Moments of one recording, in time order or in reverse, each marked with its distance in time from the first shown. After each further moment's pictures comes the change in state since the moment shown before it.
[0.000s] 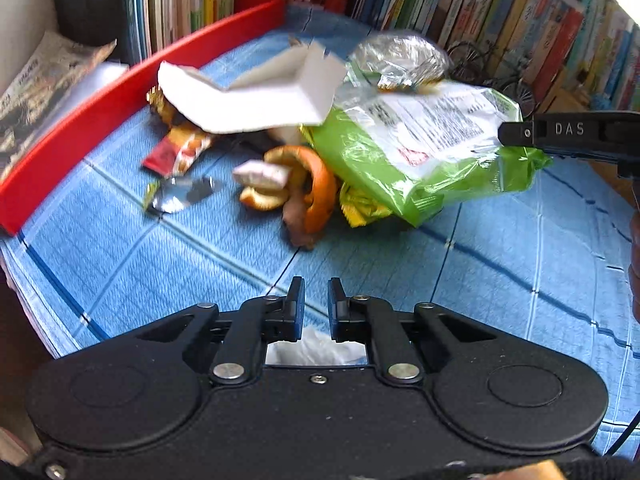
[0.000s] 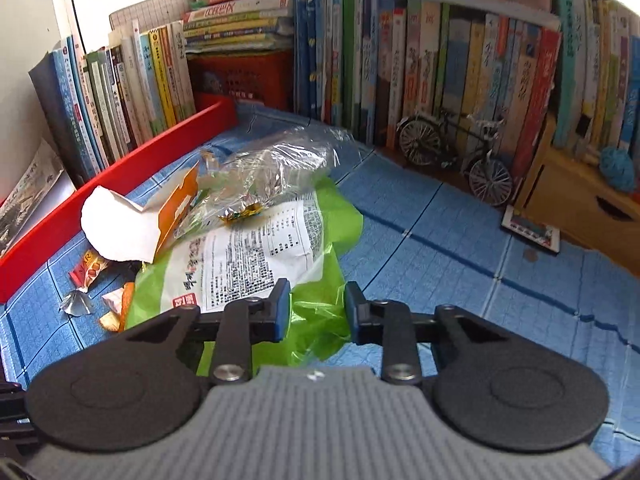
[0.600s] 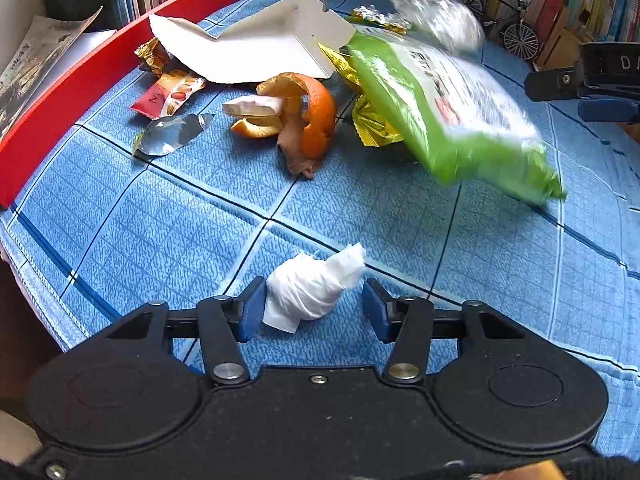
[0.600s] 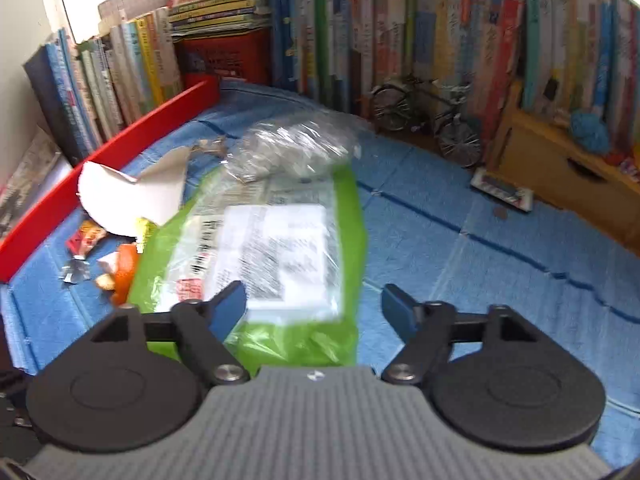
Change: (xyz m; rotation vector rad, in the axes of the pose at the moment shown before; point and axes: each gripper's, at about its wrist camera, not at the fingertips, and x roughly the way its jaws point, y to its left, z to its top) left arm 0.024 -0.008 -0.036 0.066 0.090 0.052; right arm -0.016 -0.024 -0.023 0.040 0.088 0.035
